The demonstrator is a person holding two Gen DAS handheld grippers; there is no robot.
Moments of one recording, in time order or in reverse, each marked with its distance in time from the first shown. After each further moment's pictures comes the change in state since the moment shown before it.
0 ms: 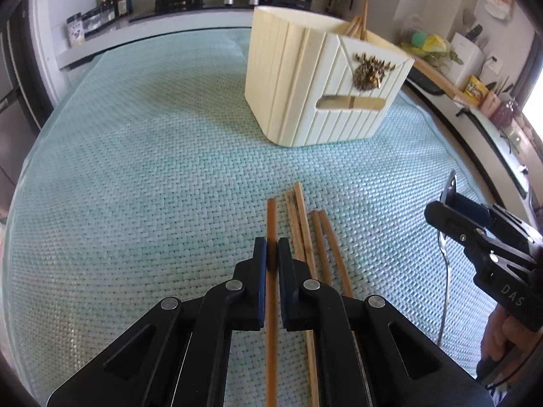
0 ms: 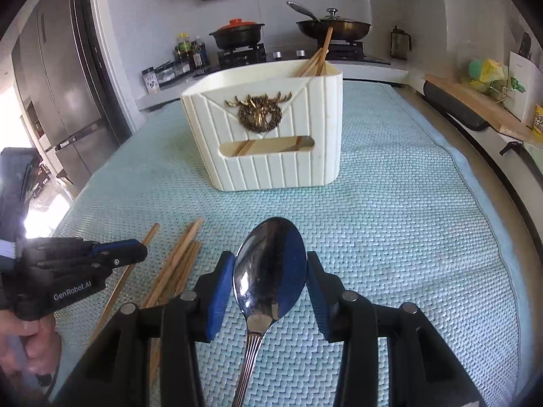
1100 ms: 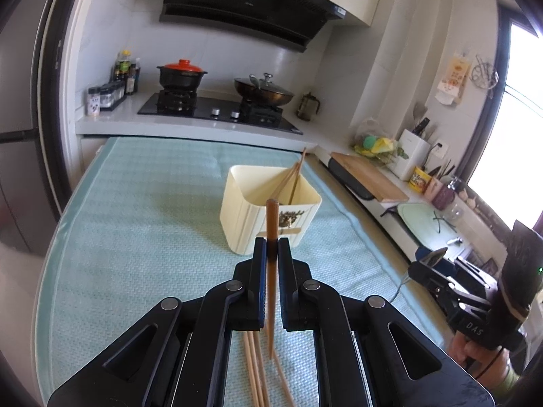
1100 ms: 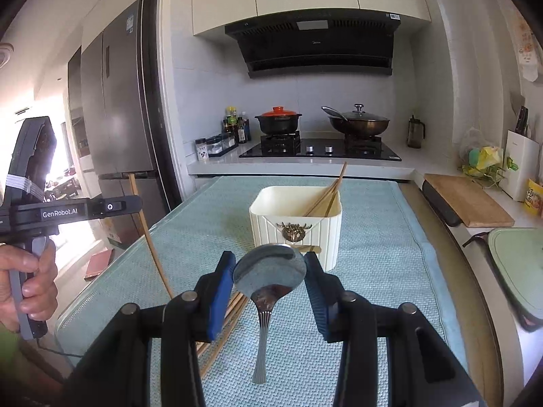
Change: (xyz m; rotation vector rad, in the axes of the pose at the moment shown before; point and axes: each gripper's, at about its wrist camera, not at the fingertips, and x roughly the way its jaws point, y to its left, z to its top) left arm -0.154 0.001 0.031 -0.056 -0.369 -0.148; right arm -0.161 0.011 0.023 -0.135 -0.298 0.095
